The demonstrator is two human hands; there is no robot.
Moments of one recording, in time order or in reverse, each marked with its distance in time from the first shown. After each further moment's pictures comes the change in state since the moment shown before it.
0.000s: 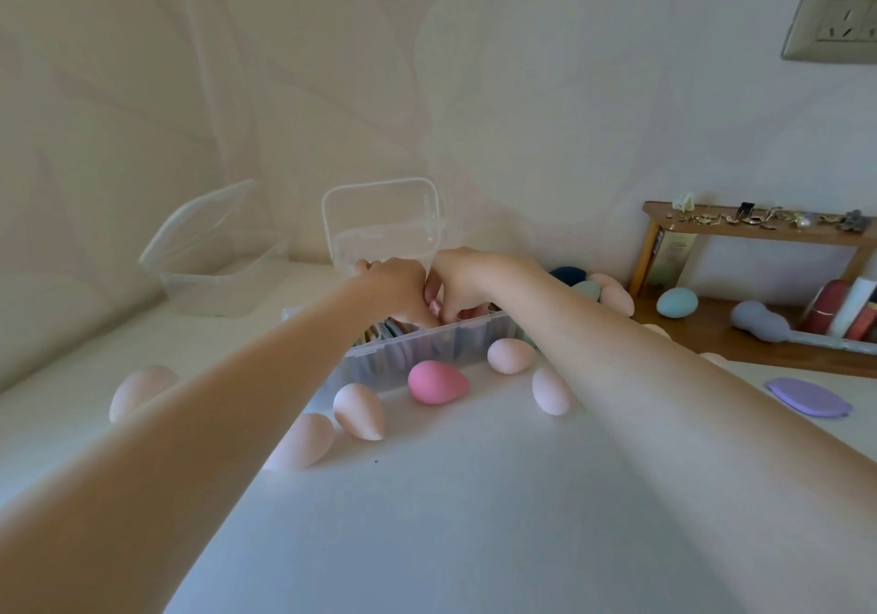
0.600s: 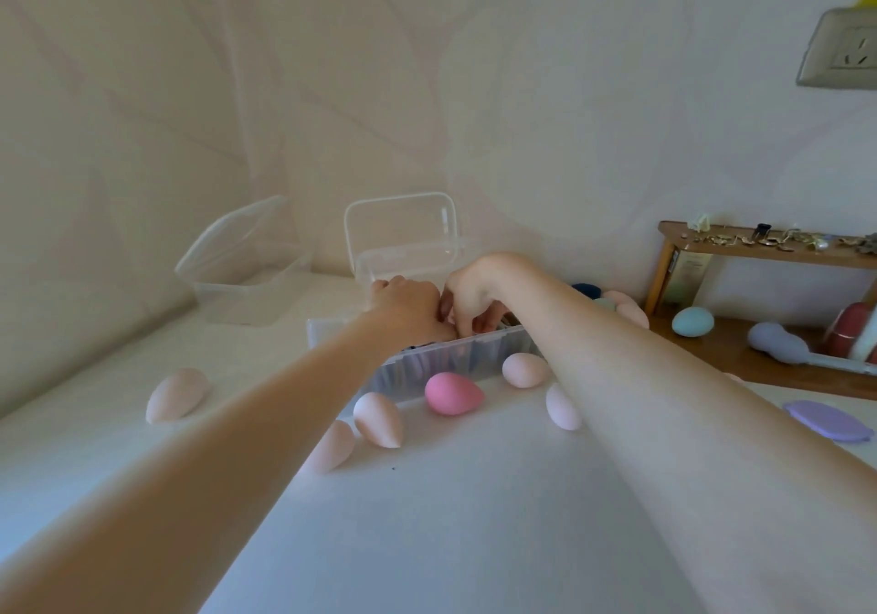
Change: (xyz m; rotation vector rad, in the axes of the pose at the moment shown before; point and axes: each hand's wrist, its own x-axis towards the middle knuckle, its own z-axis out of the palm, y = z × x) left_hand -0.010 -0.007 0.011 -0.061 0.133 0.020; right_hand 0.019 -0.006 -0.006 -0.031 -0.271 0.143
